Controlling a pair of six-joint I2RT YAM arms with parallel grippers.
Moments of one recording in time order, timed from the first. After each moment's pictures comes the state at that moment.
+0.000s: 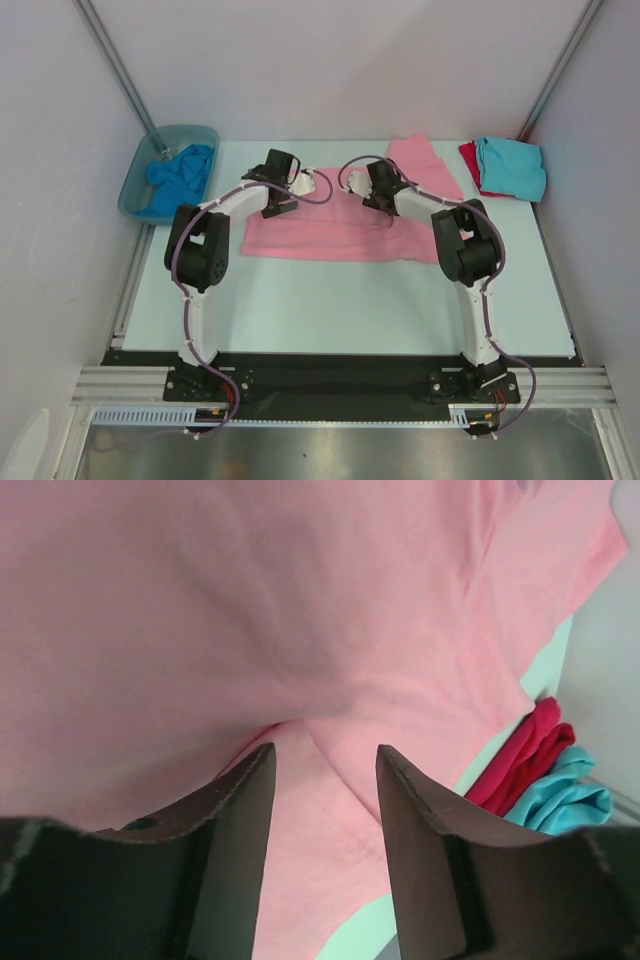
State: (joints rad) left arm -0.35 2.11 1.58 -0.39 -0.34 1.00; right arm 0.41 2.21 1.60 -0.22 0.33 -0.95
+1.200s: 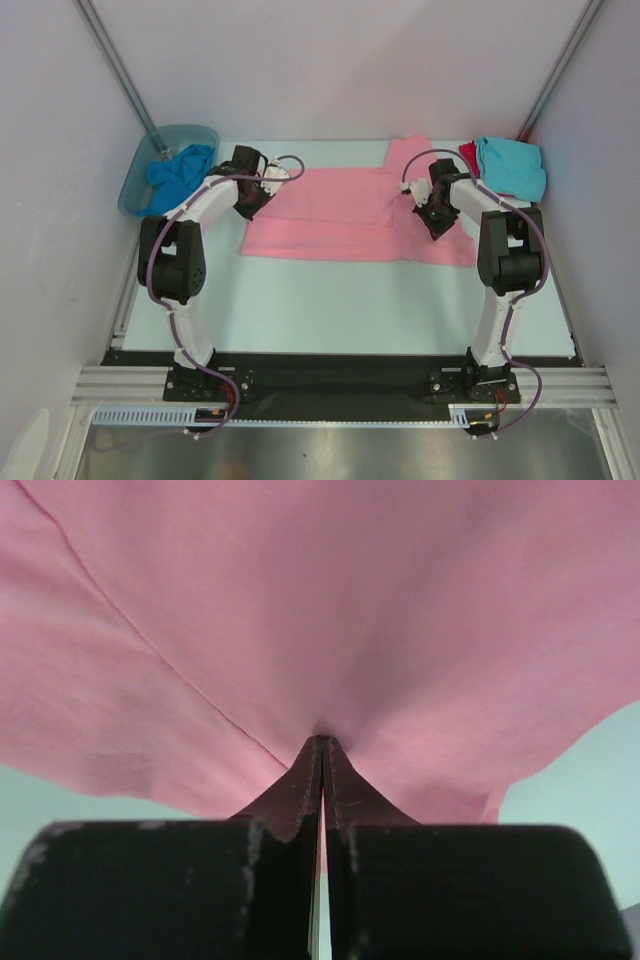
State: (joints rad) left arm -0.22 1.94 1.52 -0.67 -0.04 0.60; right arm 0.13 2.00 1.47 -0.75 -0.05 -0.55
